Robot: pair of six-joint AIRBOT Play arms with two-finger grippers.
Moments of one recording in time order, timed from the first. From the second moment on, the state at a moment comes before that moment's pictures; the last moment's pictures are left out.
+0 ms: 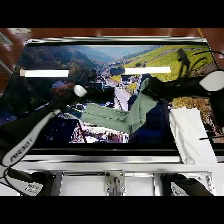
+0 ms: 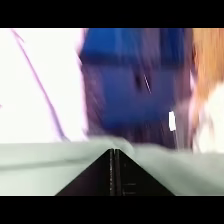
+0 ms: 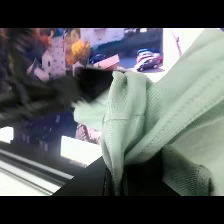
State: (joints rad) left arm -0.47 -1.68 1.36 0.78 -0.58 -1.64; right arm 0.13 -1.12 1.22 -0.92 1.15 1.66
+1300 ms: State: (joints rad) left arm 0.14 -0.91 1.36 1.35 -0.95 -1.74; right arm 0.19 -1.58 1.11 -1.07 1.15 1.67
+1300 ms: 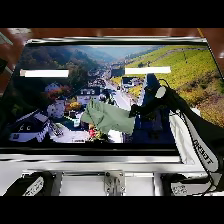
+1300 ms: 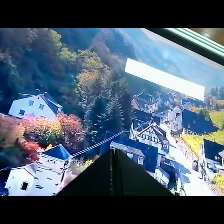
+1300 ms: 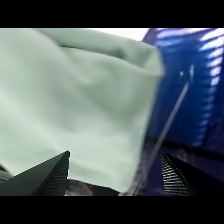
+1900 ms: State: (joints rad) left arm 0.14 -0.91 1.36 1.35 -0.95 -1.74; right arm 0.12 -1.58 1.06 -0.57 1.02 1.35
